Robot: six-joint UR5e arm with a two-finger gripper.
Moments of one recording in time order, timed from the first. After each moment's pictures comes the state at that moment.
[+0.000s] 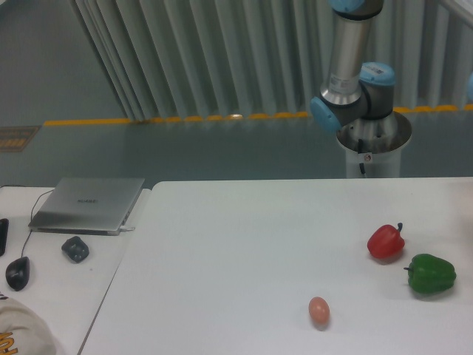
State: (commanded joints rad) arm 2.93 -1.83 -1.65 -1.19 1.57 1.79
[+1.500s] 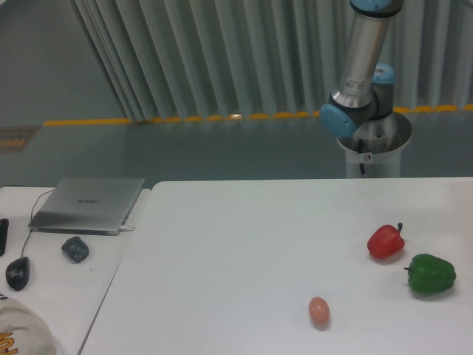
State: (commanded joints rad) arm 3.08 -1.83 -1.75 -1.20 1.55 1.79
